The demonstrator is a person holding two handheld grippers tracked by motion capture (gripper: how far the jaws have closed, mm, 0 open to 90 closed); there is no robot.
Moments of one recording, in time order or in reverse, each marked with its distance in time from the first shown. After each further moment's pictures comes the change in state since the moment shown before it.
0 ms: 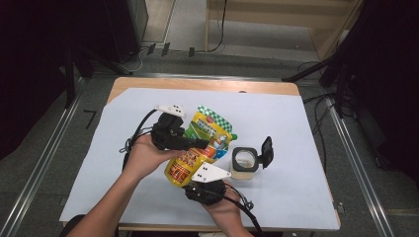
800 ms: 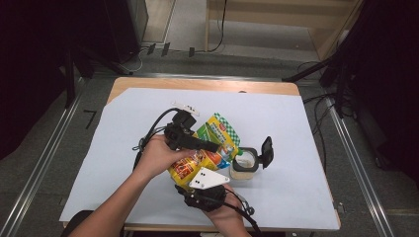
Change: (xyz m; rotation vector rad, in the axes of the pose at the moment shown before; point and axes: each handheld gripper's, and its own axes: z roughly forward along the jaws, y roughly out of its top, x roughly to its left) left arm 0.007 0.011 0.029 0.093 -0.074 -0.129; right arm 0.013 0.004 -0.011 0.039 0.010 -0.053
